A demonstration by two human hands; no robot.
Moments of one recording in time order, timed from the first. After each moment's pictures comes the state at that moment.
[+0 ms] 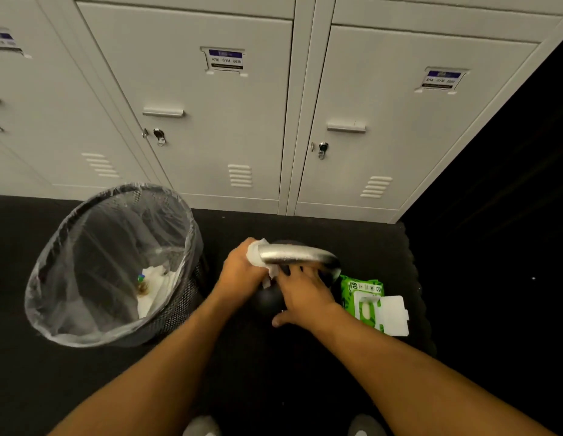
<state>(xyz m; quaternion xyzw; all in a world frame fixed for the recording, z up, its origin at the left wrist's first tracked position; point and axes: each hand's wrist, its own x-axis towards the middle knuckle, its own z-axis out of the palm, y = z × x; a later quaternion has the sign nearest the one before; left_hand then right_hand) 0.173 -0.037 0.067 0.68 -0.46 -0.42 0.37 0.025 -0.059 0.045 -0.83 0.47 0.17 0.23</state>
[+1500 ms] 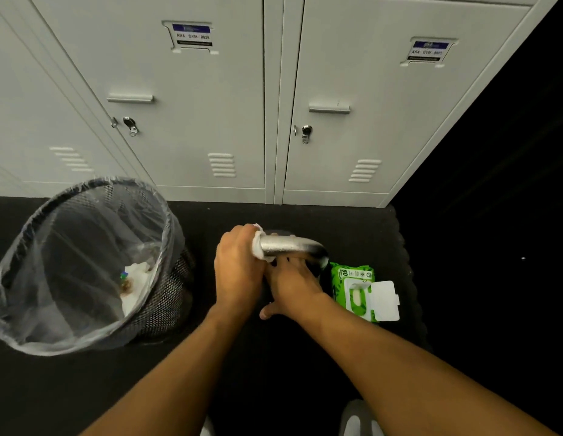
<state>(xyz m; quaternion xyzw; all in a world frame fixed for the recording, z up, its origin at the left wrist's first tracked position) 0.133 -0.038 0.066 0.76 -0.56 -0.08 0.32 0.025 -0.065 0.042 -0.85 0.46 0.16 0.20</state>
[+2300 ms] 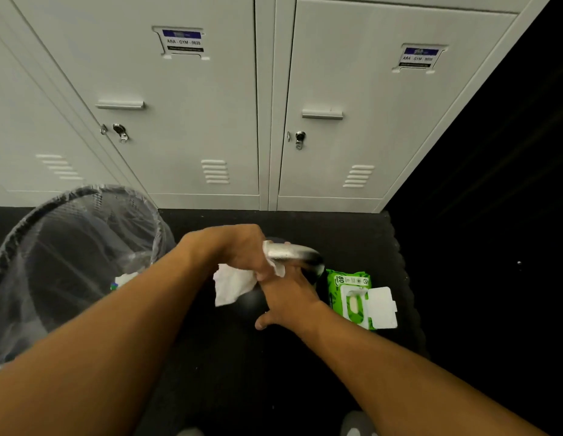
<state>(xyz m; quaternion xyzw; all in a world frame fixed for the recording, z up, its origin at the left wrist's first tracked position) 0.164 -0.115 0.112 0.61 -0.66 -0.42 -0.13 0.021 -0.061 0.049 -0.85 0.46 0.11 0.24</state>
